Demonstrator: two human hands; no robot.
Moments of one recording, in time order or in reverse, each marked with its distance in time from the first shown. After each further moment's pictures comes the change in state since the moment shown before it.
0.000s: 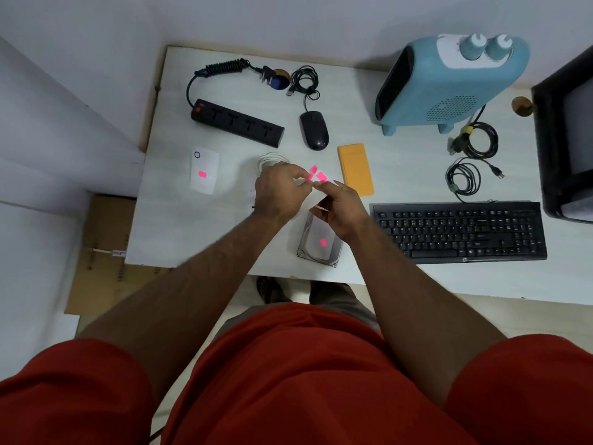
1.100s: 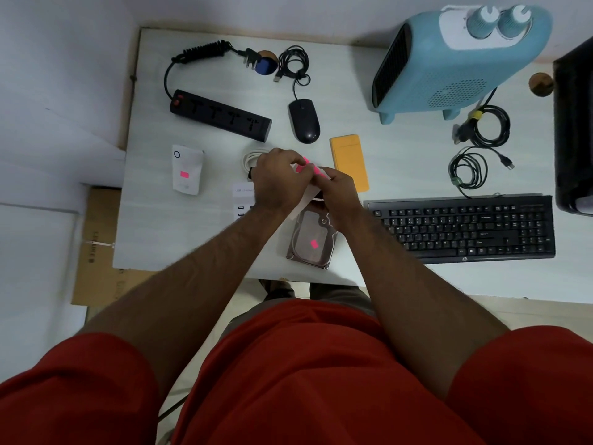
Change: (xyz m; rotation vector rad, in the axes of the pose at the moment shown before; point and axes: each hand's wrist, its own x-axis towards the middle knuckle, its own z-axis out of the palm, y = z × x) left_hand 0.034 0.011 0.037 0.010 0.095 -0.010; right_hand 0.027 -0.018 -0.011 -0.166 0.031 -0.075
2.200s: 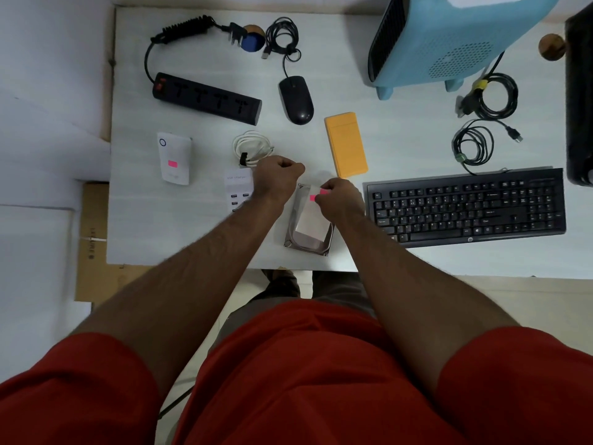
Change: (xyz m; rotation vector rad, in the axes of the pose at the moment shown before) left_hand -0.011 -0.011 0.023 -0.374 -0.213 -0.475; right_hand 0.021 0.058 -0.028 -0.859 0.240 0.075
